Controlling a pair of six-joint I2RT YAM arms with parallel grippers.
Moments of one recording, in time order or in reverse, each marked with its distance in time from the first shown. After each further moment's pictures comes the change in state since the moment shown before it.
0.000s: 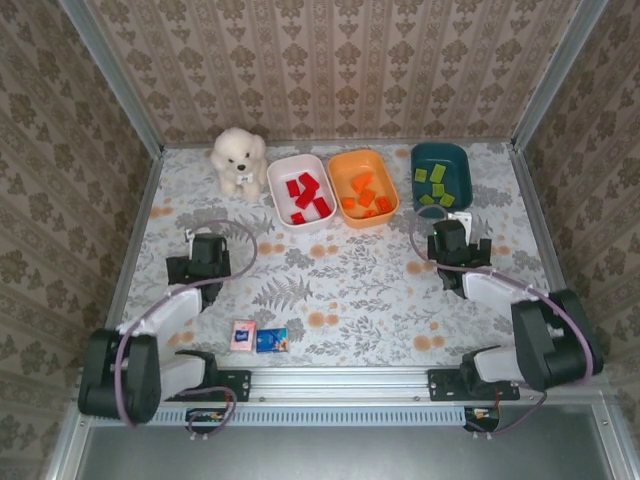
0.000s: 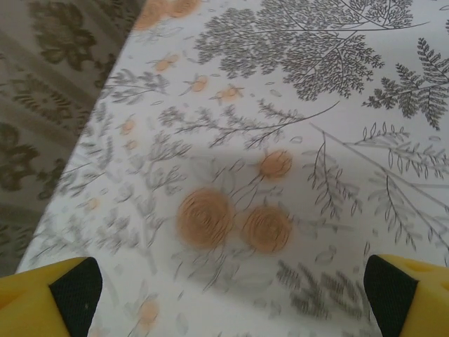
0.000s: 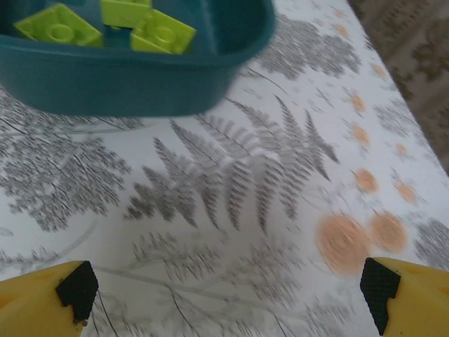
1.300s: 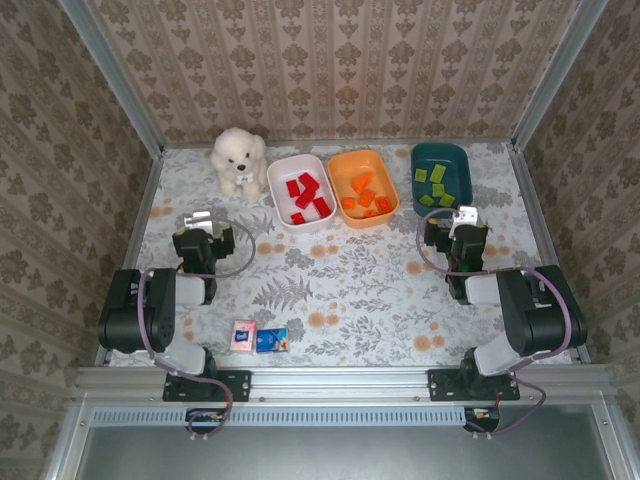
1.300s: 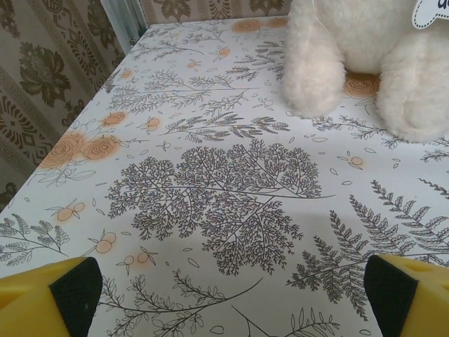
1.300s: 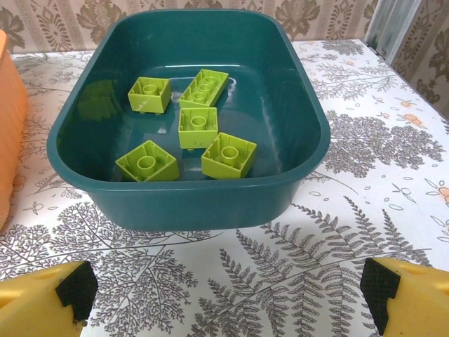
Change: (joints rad) left arm 0.120 0.285 -0.085 0.784 0.290 0.109; right arm -0.129 0.112 -0.159 0.645 -0.312 -0.030
